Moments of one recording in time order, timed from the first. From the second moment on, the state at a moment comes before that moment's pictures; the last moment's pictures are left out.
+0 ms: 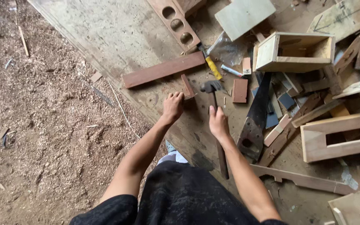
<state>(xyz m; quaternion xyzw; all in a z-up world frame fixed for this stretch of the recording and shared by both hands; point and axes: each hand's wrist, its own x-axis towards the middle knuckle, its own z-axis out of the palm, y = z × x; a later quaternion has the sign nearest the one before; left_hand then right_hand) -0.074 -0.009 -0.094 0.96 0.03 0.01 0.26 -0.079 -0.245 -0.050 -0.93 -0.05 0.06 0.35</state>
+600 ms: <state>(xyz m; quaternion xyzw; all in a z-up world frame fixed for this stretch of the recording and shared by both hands) -0.083 -0.021 -0.115 0.55 -0.02 -0.09 0.83 -0.046 -0.198 -0.033 -0.64 0.12 0.17 0.74</state>
